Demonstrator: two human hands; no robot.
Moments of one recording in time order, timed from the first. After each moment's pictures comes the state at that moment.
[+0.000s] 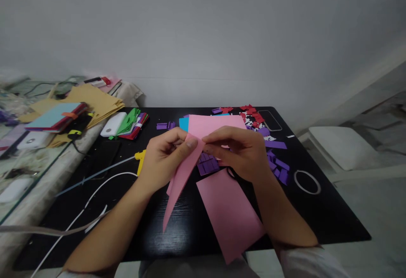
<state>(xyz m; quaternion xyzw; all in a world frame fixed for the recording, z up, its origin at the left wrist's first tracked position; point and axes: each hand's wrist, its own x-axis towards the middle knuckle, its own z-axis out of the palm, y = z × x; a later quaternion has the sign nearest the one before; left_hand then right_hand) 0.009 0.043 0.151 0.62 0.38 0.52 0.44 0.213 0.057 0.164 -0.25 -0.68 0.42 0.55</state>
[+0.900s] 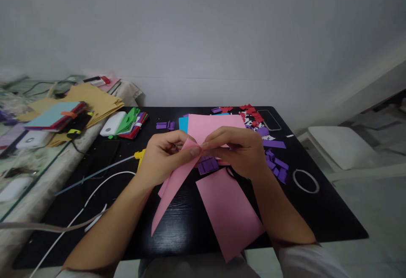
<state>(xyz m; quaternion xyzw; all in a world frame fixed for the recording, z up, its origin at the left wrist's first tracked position) 0.007 0.045 0.156 0.59 0.37 0.49 0.51 0.215 0.063 0.160 -0.21 -0.72 0.39 0.54</state>
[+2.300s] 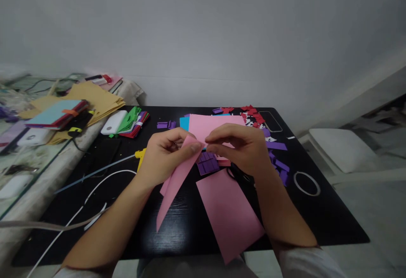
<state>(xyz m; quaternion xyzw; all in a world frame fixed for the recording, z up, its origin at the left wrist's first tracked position) 0.010 0.046 0.157 0.60 0.40 0.51 0.47 0.221 0.067 0.160 -0.26 -0.71 0.40 0.52</state>
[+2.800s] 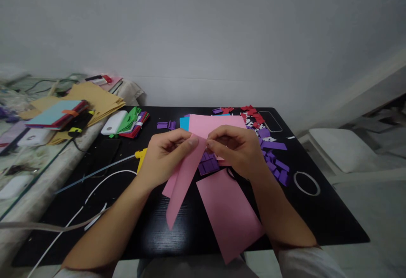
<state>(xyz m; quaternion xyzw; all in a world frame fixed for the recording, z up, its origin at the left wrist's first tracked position) 0.009 0.048 0.157 0.65 0.40 0.51 0.39 0.212 0.063 0.158 -0.29 -0.65 0.48 0.51</state>
